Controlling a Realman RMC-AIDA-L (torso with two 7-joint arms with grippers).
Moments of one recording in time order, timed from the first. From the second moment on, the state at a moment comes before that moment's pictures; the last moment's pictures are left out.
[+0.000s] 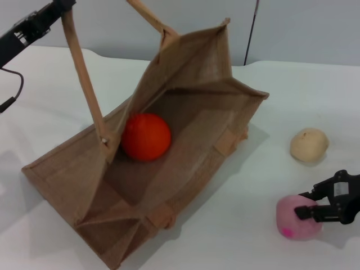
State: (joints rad) left arm -0.60 -1.99 0.14 0.44 -1.40 -1.58 1.61; right arm 0.63 1.84 -1.27 -0.54 -1.94 -1.45 1.59
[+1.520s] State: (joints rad) left arm -0.72 -2.00 0.14 0.41 -1.31 -1.65 1.60; right arm 0.93 2.03 -1.22 -0.52 -1.89 -1.17 1.41
